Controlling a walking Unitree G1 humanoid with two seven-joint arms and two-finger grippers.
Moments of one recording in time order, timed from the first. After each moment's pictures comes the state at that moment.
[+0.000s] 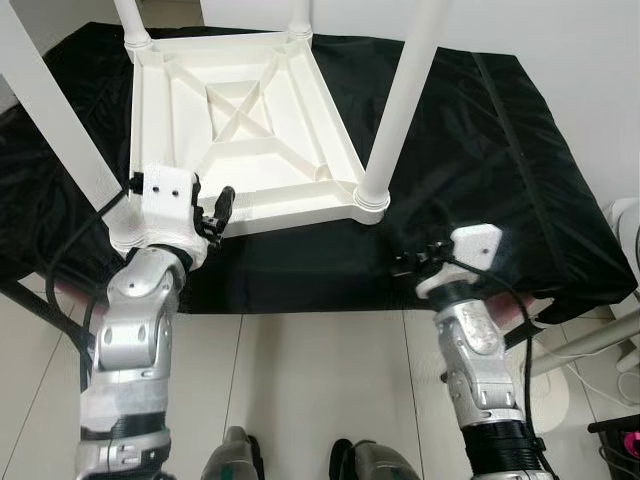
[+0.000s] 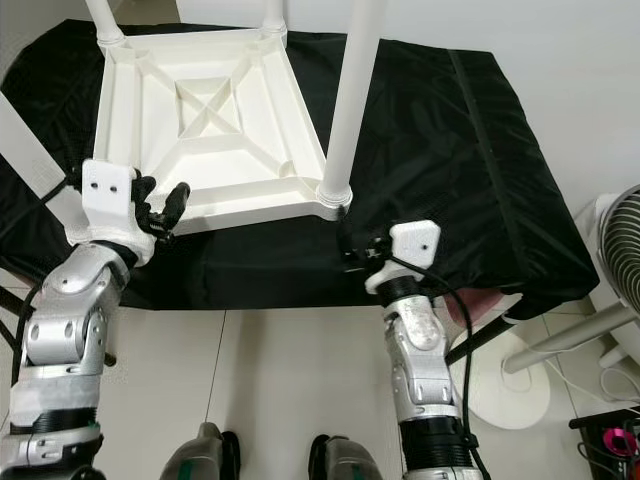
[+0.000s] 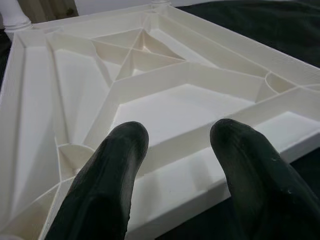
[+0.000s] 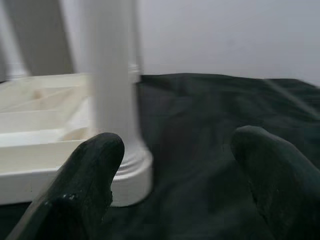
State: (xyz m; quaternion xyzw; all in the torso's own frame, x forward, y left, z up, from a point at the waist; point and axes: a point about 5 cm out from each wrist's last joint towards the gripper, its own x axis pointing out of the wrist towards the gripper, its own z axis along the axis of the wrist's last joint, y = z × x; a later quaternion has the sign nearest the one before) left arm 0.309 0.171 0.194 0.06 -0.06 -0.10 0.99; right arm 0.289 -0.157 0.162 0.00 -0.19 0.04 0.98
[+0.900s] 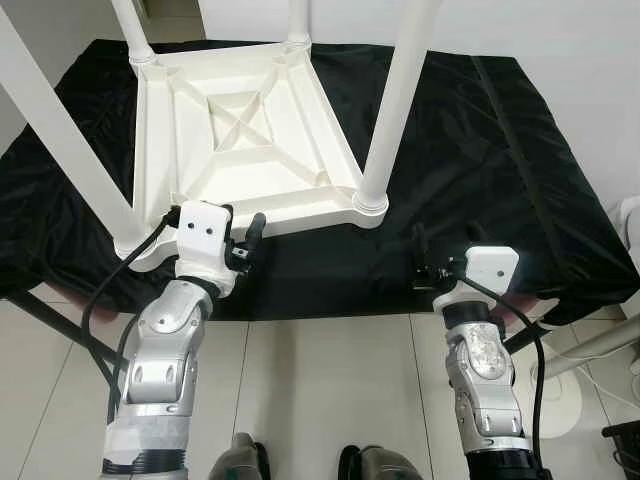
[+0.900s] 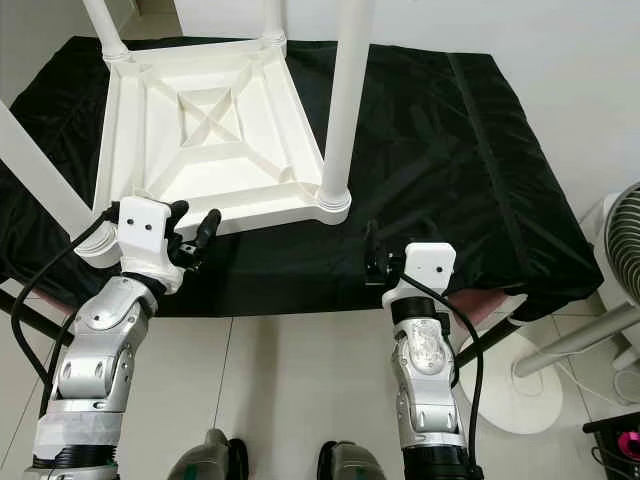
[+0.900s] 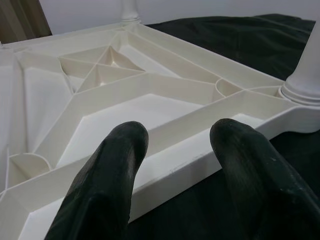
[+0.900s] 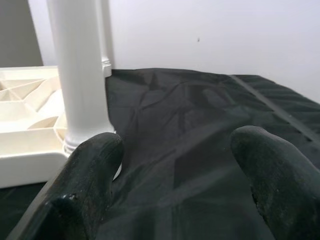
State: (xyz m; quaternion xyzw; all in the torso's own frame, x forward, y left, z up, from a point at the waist) left arm 0.293 0.144 0.172 0.04 -0.08 -0.14 0.99; right arm 0.269 -0.160 0.152 -0.03 -0.18 -0.01 0.98
